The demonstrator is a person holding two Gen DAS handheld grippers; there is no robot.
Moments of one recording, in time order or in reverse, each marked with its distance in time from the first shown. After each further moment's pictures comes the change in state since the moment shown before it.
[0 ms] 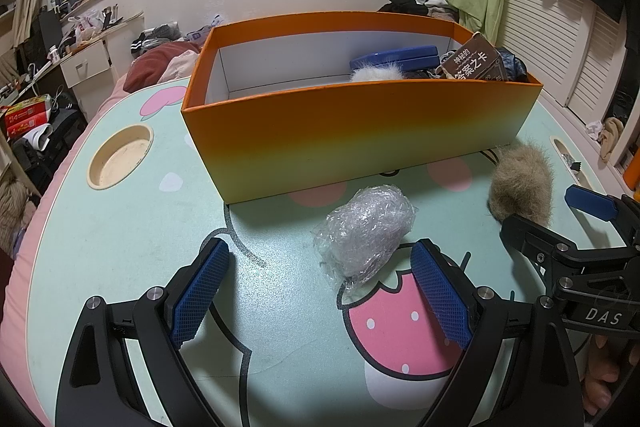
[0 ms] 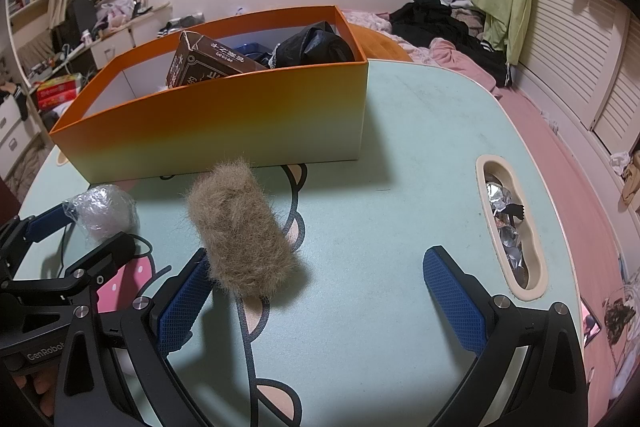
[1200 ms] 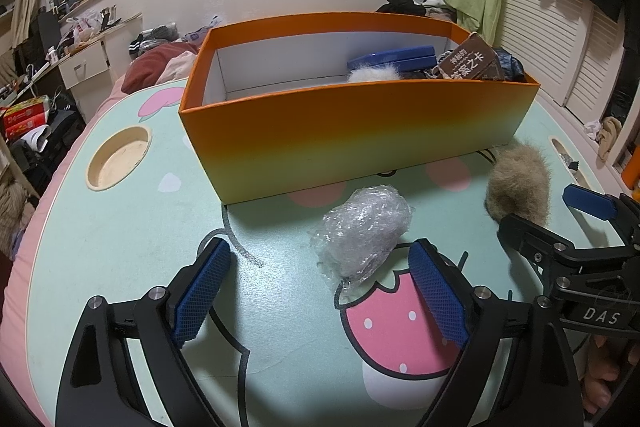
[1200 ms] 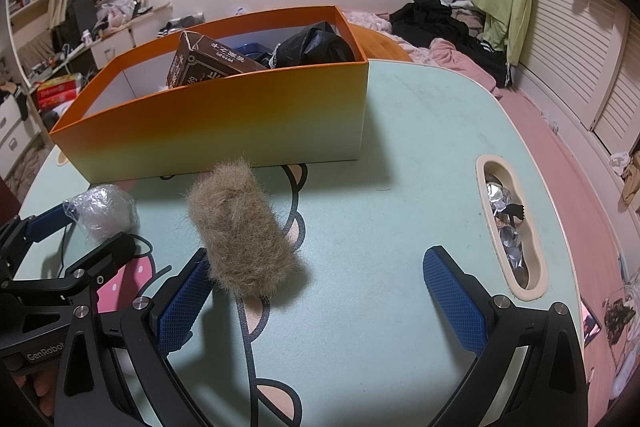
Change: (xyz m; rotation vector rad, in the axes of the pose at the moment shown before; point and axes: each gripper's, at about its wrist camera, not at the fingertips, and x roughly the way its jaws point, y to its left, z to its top) left arm -0.004 -0.003 0.001 0.007 -0.005 -0.007; right arm 0.000 0.001 0.000 0.000 0.000 -0.001
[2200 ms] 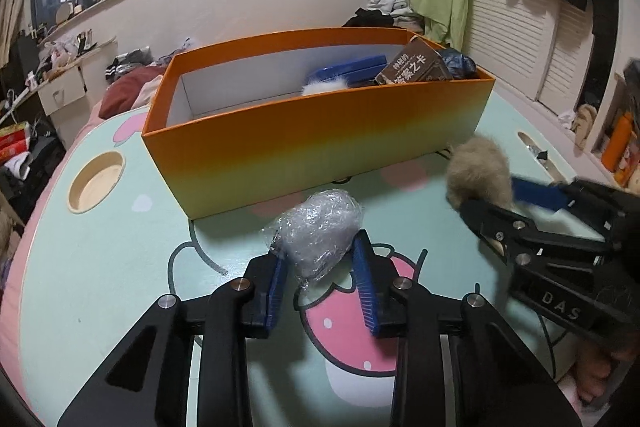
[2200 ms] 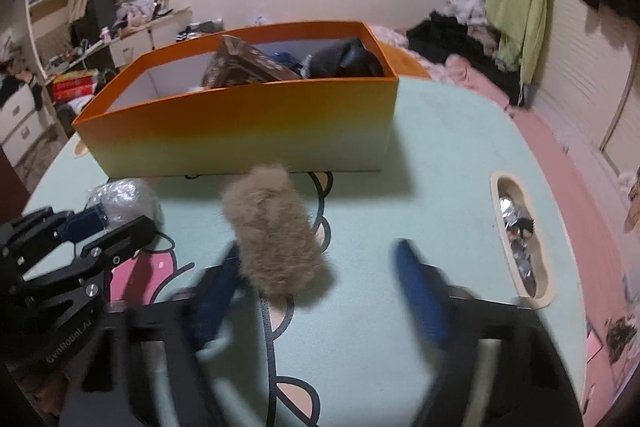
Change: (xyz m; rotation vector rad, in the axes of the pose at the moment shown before) left arm -0.010 -0.015 0.001 0.063 -0.063 -0.080; right arm -0.011 0.019 -0.007 -0.094 -0.080 0.041
